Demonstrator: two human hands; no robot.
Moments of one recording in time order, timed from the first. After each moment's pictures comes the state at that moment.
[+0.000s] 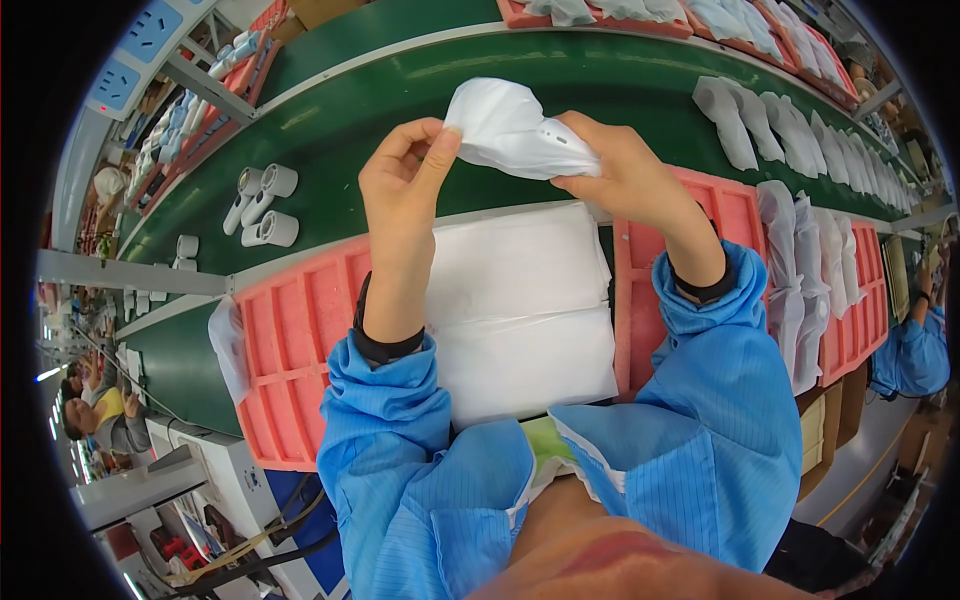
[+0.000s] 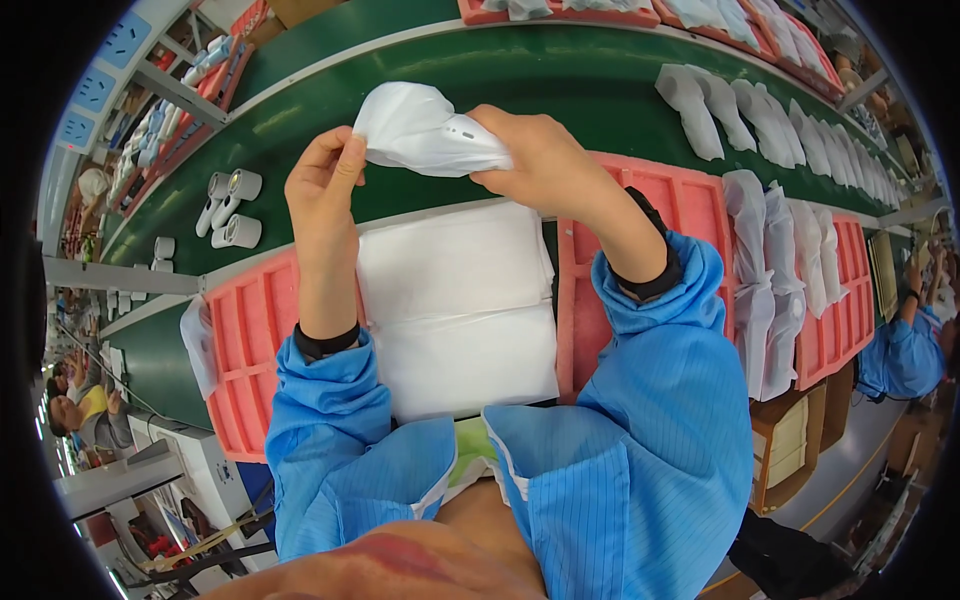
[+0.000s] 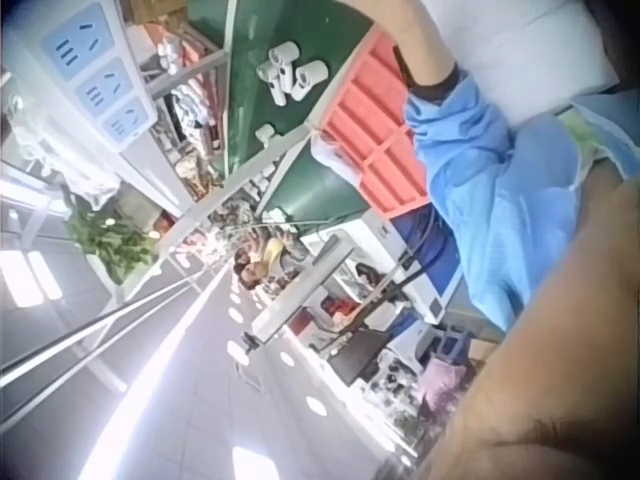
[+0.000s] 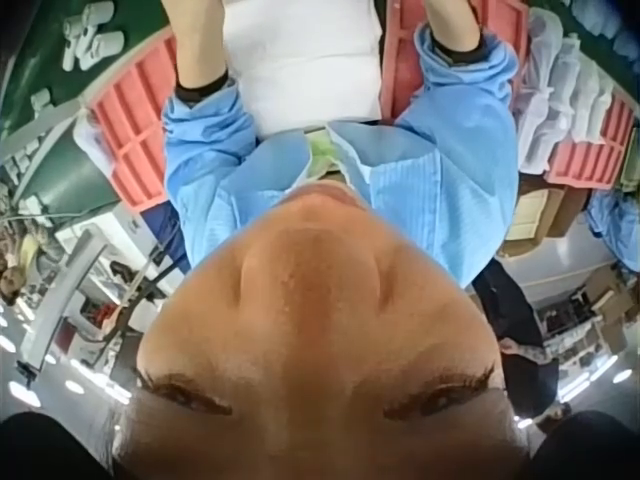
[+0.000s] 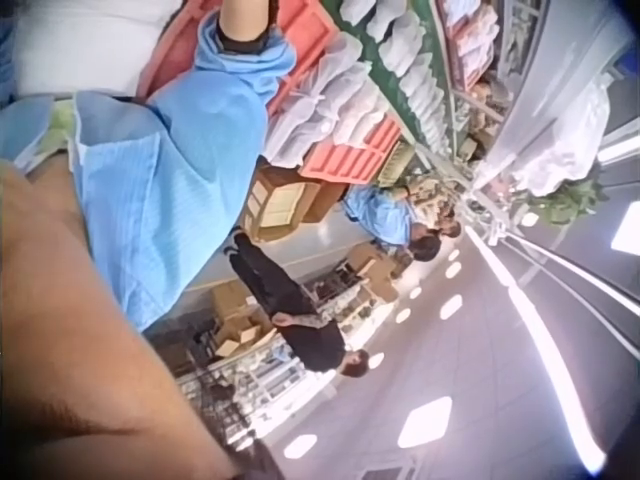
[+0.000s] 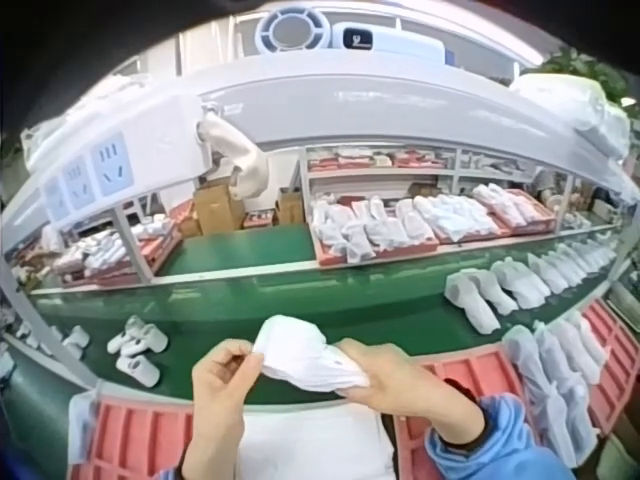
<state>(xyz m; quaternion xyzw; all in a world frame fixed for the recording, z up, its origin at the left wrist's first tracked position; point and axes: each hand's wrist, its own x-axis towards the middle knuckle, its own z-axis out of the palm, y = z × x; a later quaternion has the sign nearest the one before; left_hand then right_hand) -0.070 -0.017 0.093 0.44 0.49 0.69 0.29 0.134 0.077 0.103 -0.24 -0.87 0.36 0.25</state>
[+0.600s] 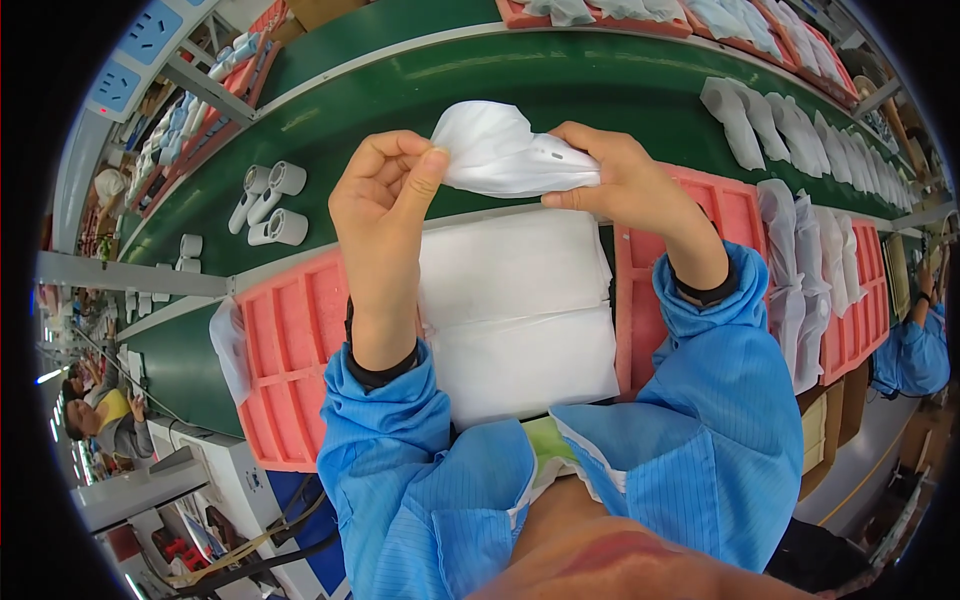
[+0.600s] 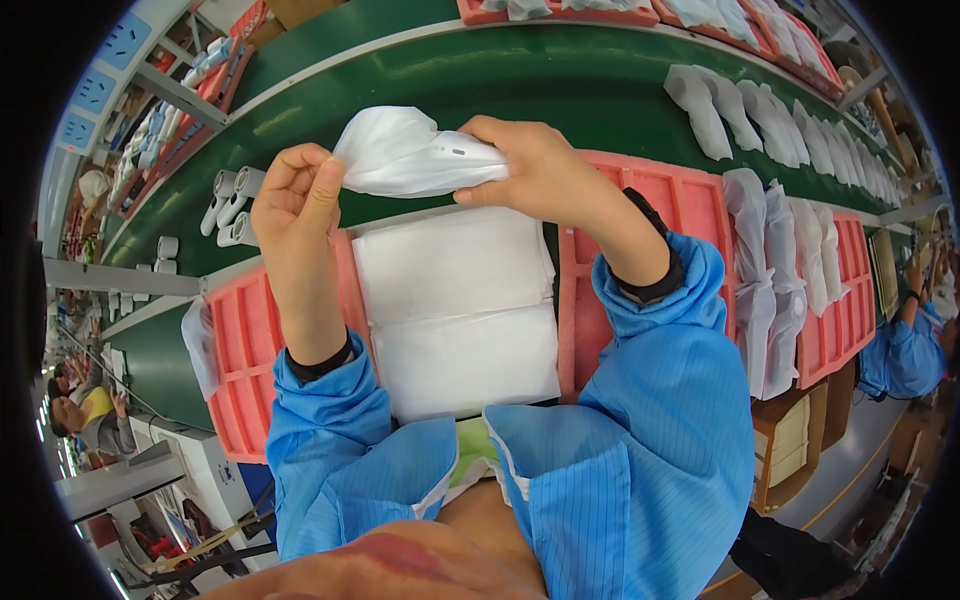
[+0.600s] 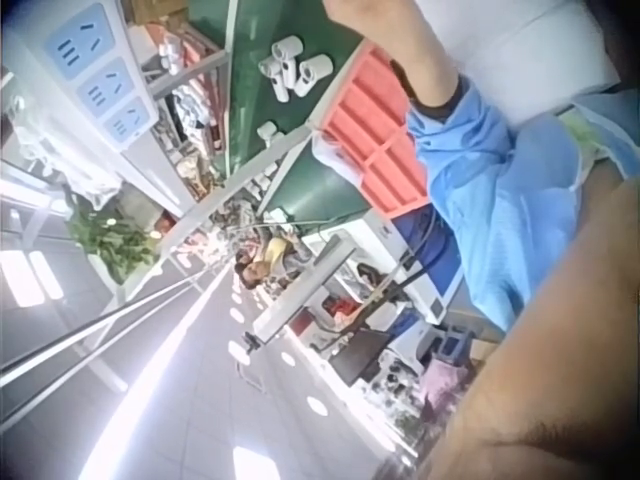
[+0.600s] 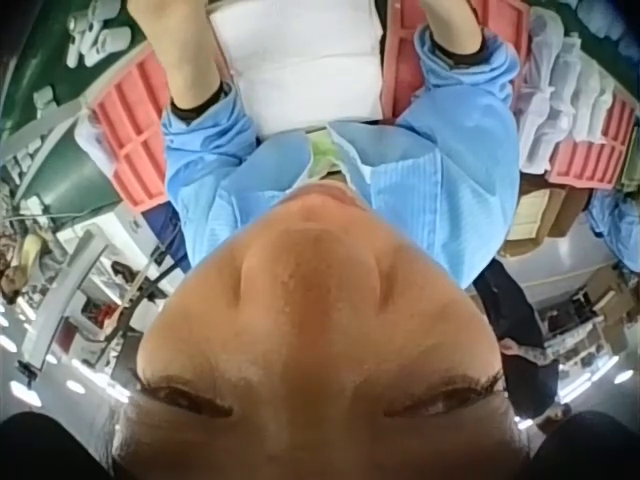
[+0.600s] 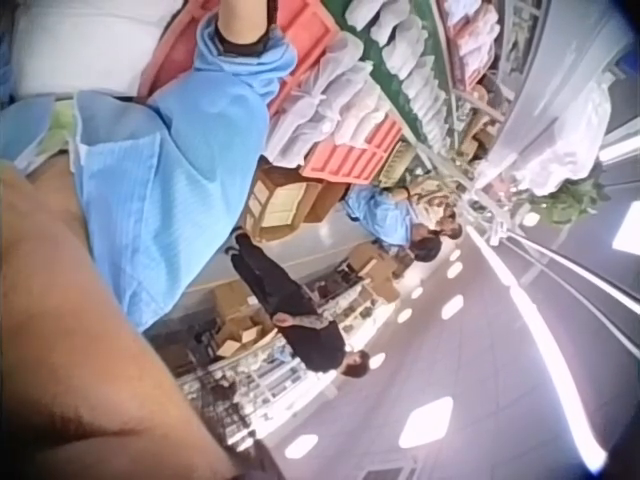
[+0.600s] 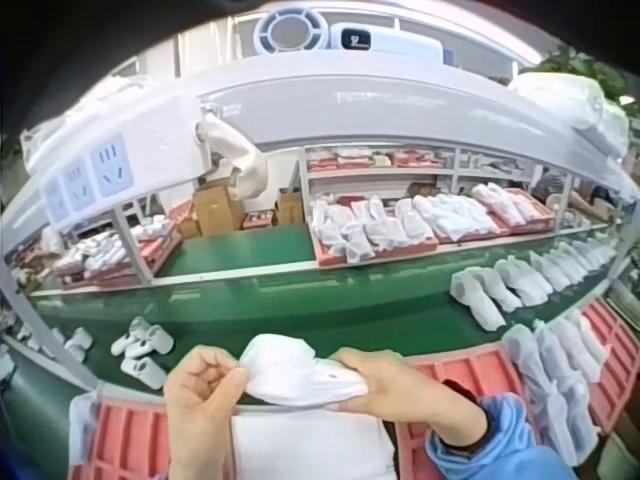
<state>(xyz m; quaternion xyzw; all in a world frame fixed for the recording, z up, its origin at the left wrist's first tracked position) -0.063 -0.050 0.126 0.43 0.49 0.69 0.31 0.135 0.069 0.109 -0.25 -0.85 0.40 0.24</state>
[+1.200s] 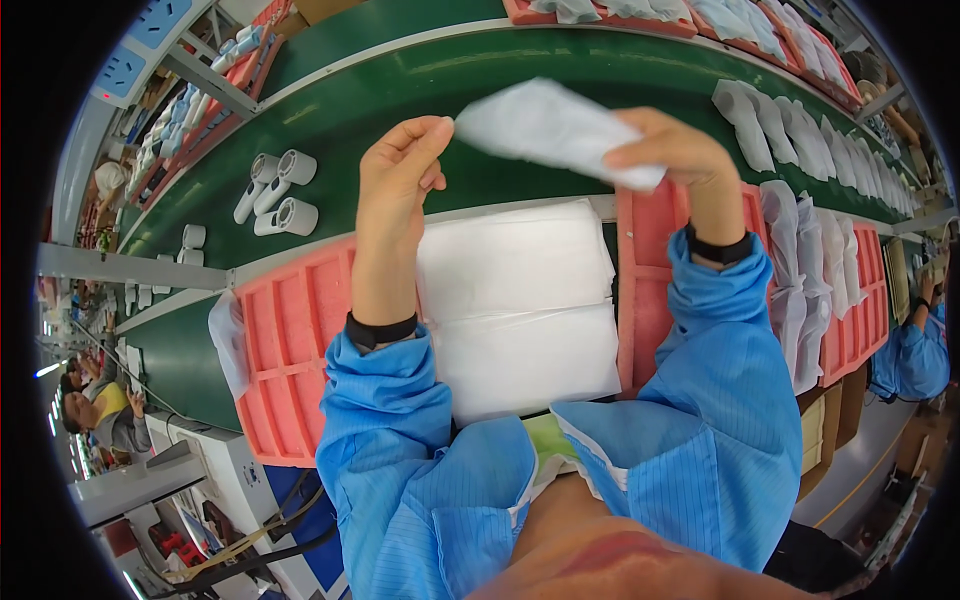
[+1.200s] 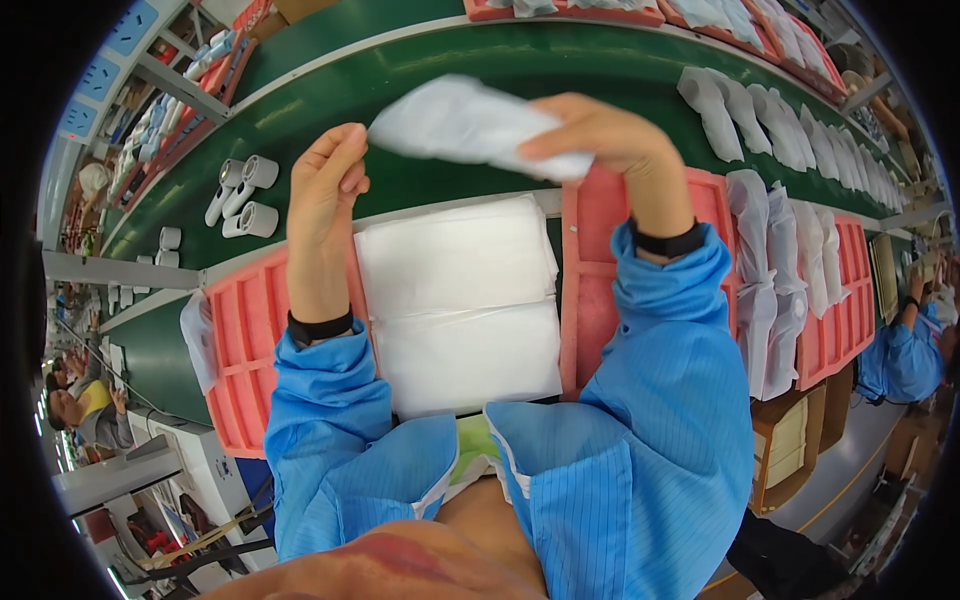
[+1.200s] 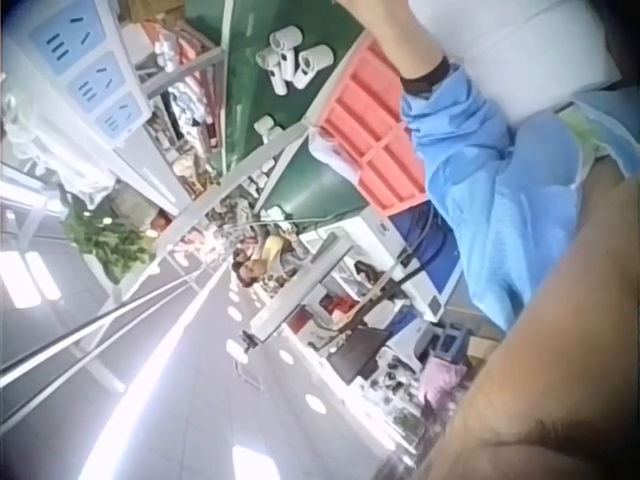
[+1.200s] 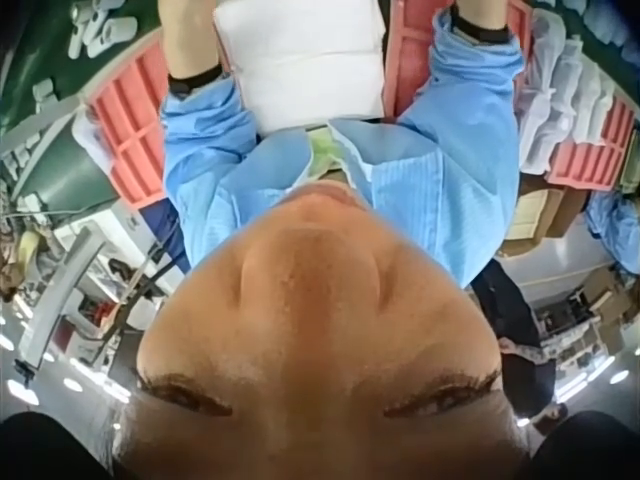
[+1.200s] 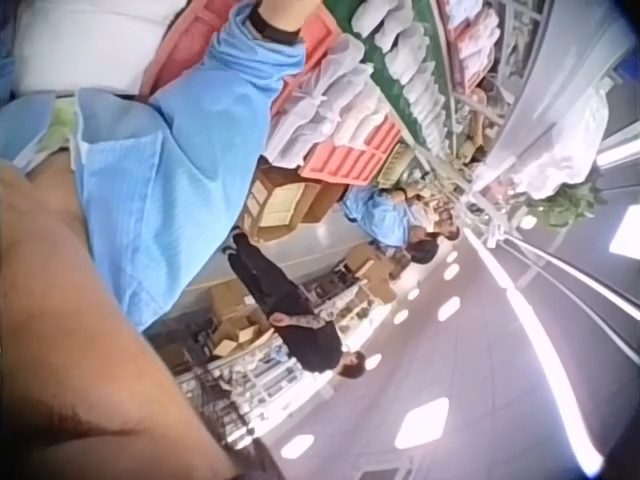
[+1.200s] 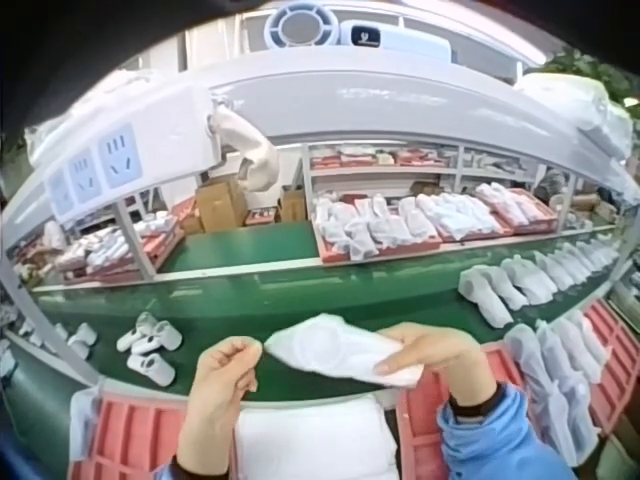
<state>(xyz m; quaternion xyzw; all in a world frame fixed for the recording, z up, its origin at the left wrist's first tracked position) -0.105 -0.013 0.081 0.35 0.45 0.67 0.48 0.169 0.134 0.098 -0.24 -0.71 0.66 0.09</state>
